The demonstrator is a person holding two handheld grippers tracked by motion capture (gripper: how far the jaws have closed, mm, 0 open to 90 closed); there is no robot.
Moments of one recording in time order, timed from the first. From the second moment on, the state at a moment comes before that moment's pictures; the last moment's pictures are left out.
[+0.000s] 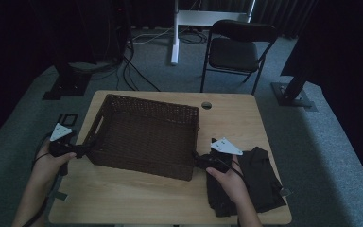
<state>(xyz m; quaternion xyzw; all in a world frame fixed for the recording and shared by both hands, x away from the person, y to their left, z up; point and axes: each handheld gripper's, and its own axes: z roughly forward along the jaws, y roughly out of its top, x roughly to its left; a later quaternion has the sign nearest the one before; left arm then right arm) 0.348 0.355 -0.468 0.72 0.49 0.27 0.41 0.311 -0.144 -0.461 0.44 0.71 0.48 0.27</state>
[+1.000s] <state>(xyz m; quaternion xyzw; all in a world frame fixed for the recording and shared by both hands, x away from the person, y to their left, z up) 0.335 0.333 -0.475 0.66 0.57 0.26 0.41 0.311 -0.107 -0.476 0.48 0.72 0.42 0.28</state>
